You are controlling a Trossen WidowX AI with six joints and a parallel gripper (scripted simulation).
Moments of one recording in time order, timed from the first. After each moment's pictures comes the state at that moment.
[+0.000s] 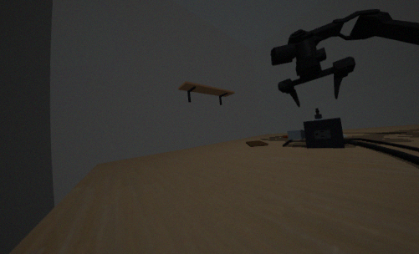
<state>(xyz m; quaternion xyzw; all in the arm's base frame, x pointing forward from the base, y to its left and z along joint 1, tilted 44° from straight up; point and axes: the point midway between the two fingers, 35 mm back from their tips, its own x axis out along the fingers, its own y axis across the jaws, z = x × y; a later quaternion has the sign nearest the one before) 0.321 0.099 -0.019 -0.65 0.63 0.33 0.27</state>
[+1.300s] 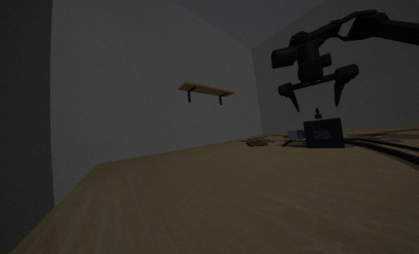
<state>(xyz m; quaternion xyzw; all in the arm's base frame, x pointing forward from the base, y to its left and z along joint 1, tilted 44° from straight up) 0.321 0.092 -0.041 -0.68 0.61 0.33 0.23</state>
